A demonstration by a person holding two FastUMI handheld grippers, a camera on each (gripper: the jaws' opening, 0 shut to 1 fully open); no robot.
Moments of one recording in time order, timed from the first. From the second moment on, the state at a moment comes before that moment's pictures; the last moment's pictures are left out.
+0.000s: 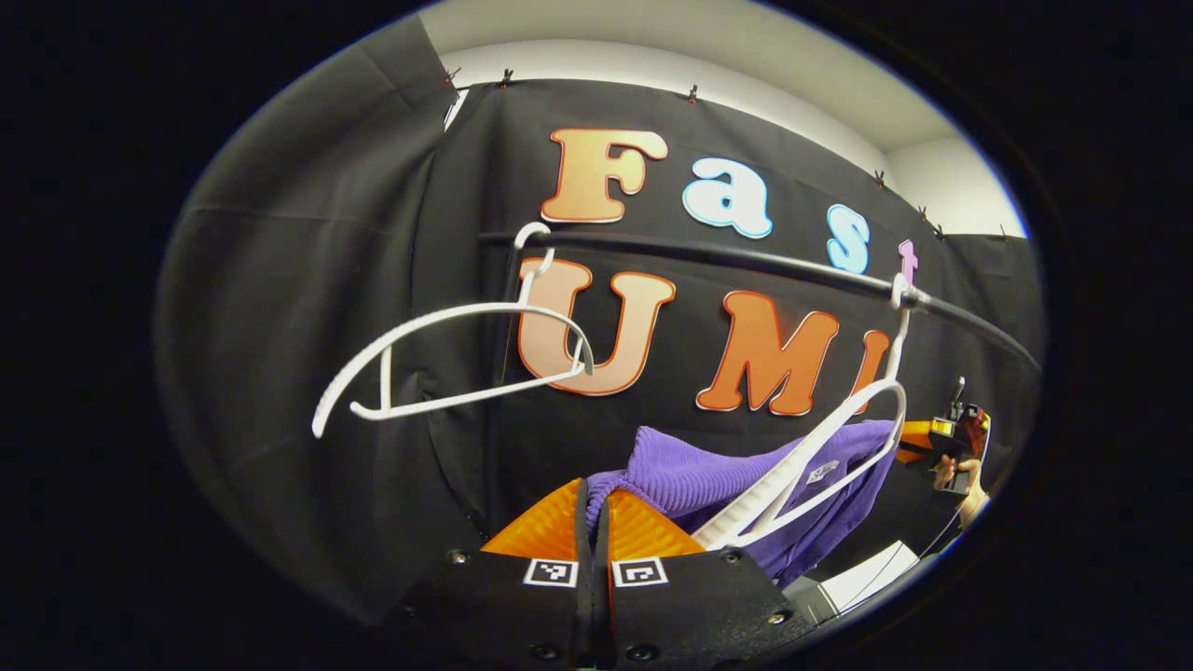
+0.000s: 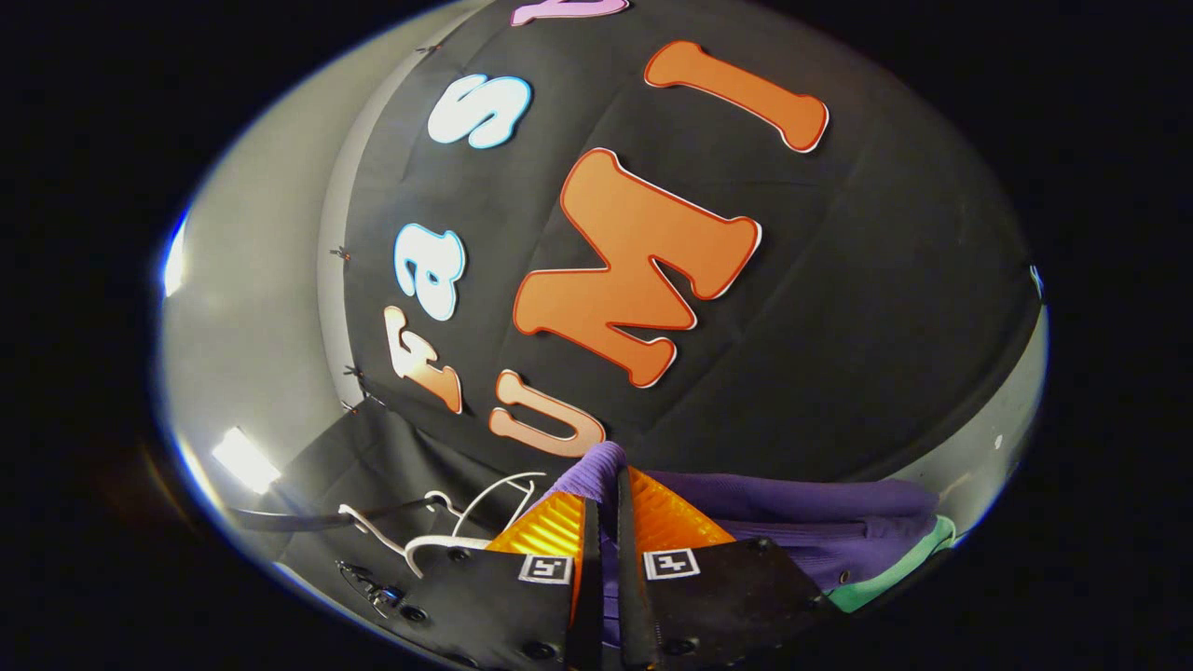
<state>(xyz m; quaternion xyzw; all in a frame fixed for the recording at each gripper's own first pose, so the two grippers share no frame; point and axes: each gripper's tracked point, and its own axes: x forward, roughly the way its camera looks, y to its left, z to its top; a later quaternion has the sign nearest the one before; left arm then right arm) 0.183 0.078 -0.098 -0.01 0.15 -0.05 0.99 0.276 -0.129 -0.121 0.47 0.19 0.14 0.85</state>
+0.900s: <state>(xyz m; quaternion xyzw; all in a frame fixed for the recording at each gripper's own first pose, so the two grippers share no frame) 0.111 0.043 -0.222 -0.04 0.23 -0.03 0.97 0.135 -0.127 -0.279 0.33 0.29 0.03 0.90</state>
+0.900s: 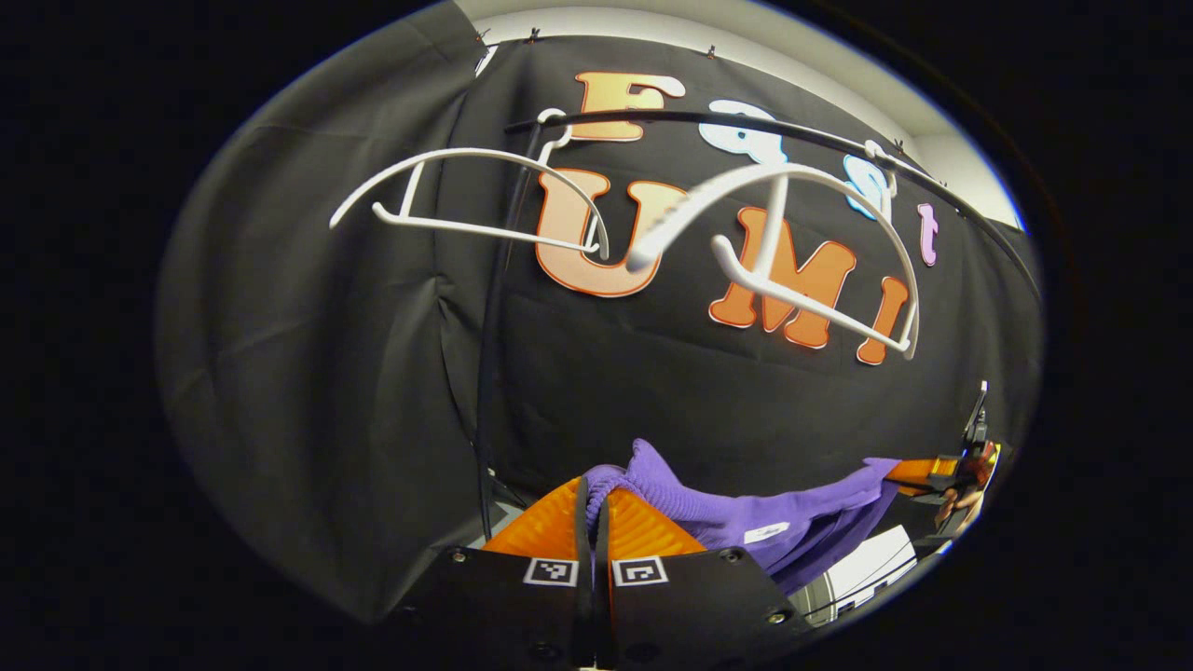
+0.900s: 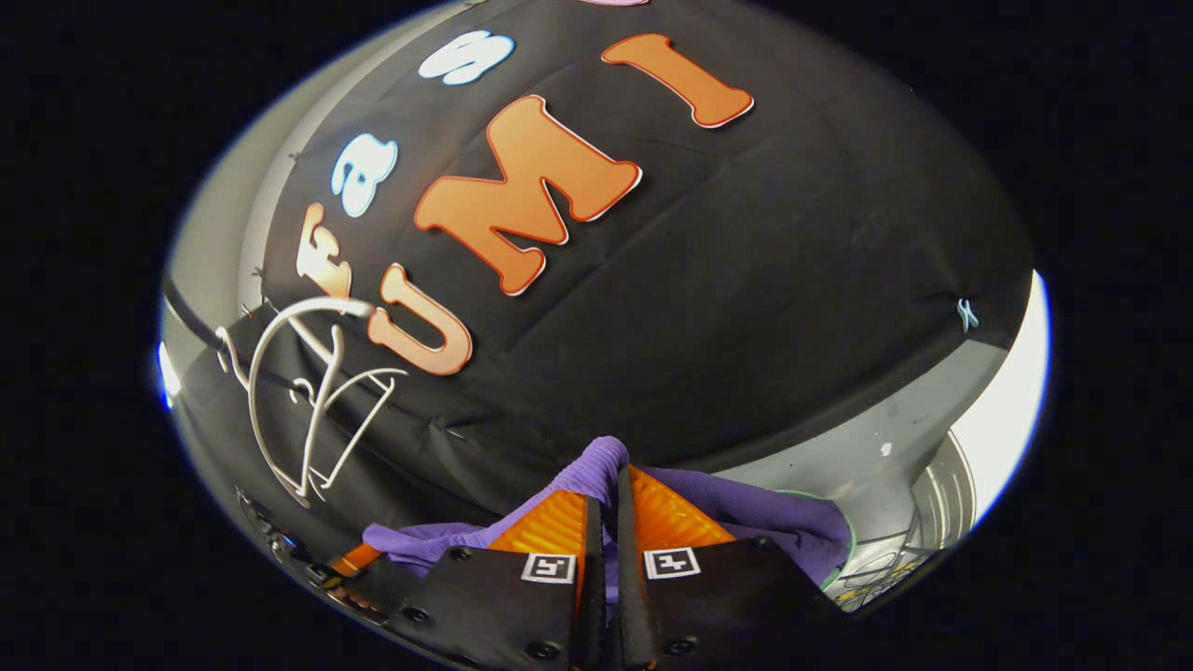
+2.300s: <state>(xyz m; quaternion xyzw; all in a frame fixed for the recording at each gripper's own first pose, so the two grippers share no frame) 0.084 -0.239 -0.286 -0.03 0.30 -0.22 0.93 0.056 -0.103 -0.276 0.15 0.28 -0.03 0.95</state>
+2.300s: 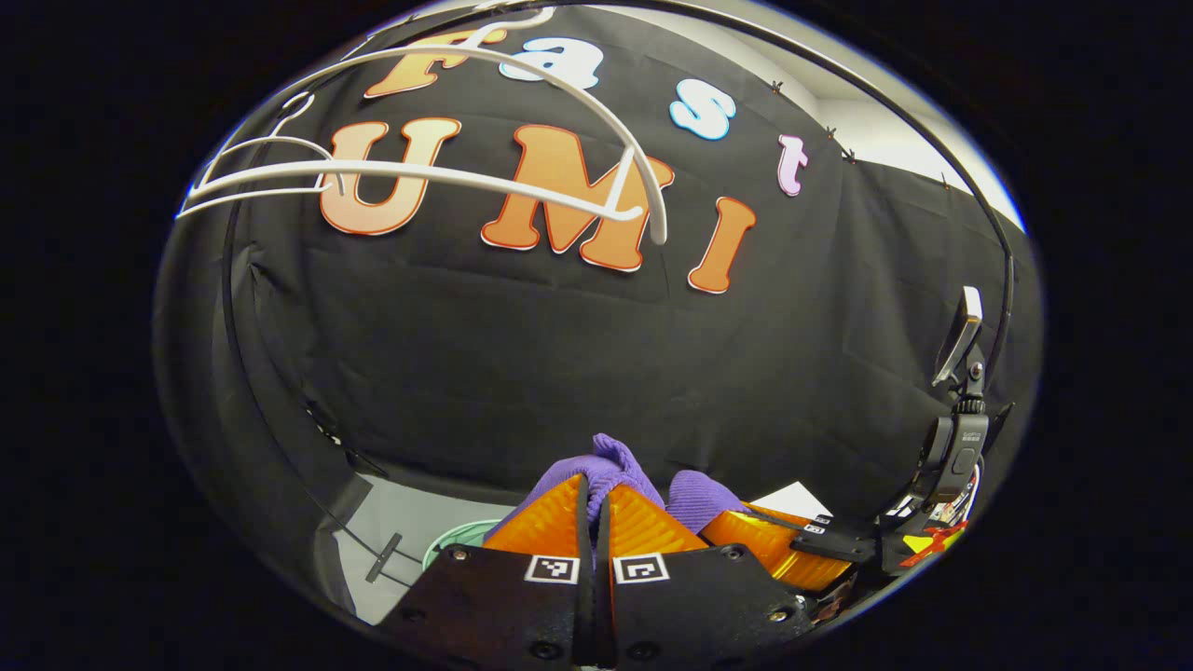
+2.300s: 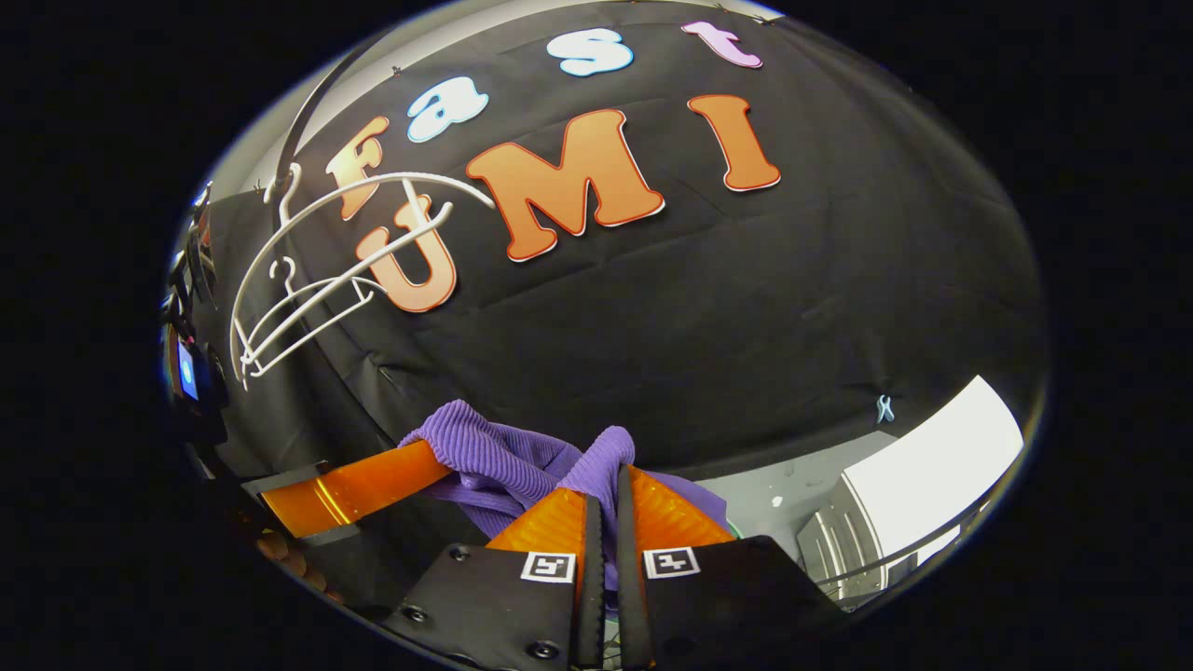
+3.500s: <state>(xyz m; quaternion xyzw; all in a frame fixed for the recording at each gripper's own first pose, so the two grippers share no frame) 0.037 -0.125 -0.513 0.08 0.55 -0.08 0.83 0.001 -0.088 -0.499 0.11 0.50 -0.05 0.86</state>
